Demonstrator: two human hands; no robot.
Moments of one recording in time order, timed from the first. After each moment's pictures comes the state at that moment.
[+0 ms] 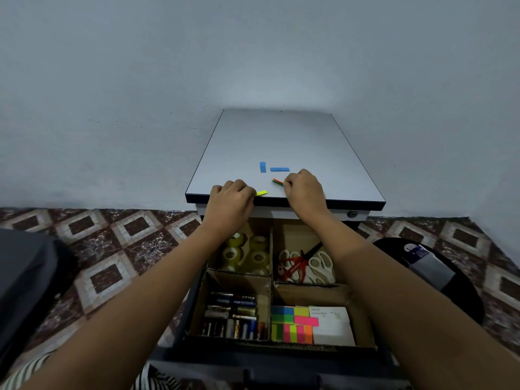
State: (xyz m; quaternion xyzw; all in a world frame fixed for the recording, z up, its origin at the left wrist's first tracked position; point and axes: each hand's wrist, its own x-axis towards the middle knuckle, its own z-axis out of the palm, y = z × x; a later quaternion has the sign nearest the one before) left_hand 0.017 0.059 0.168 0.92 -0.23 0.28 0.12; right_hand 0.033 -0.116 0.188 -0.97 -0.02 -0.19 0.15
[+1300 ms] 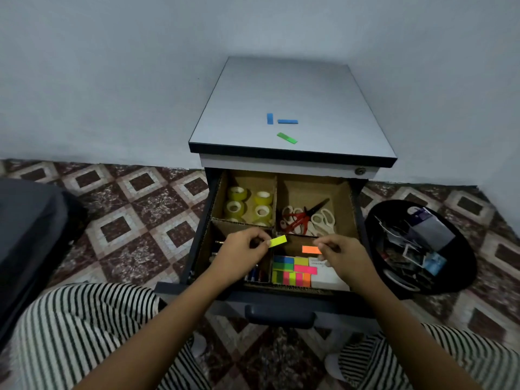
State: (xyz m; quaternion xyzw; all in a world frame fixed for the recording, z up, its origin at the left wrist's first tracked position) left_hand -0.118 0.049 0.103 0.89 -0.08 -0.09 0.44; right_hand -0.134 -0.167 0.098 -0.90 0.08 0.02 0.42
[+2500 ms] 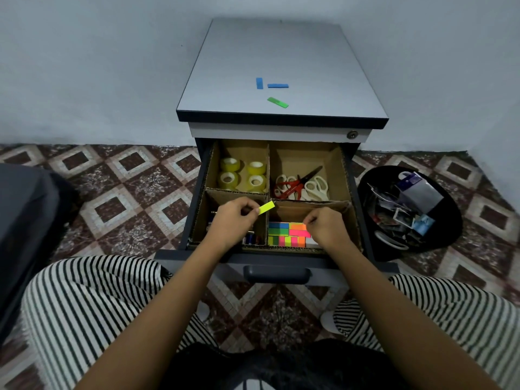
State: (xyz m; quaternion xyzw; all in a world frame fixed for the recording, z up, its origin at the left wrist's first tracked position) left_hand -0.122 0.052 0.092 0.88 -0.03 -0.08 0.46; right_hand -0.126 -0.152 0.061 -0.94 0.15 0.07 0.31
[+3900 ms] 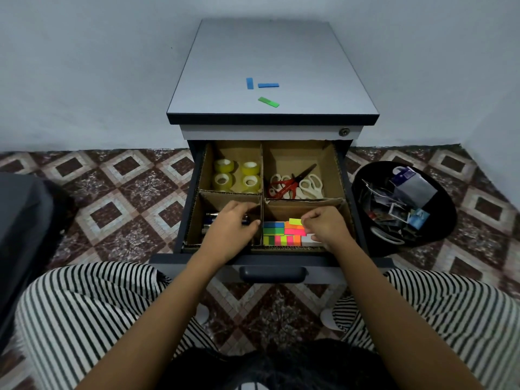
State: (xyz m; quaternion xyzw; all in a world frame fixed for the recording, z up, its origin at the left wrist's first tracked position) left_hand -0.138 0.049 0.098 0.93 -0.12 -0.05 0.36; right_hand -0.132 -0.154 0.068 -0.81 0.26 0.10 0.52
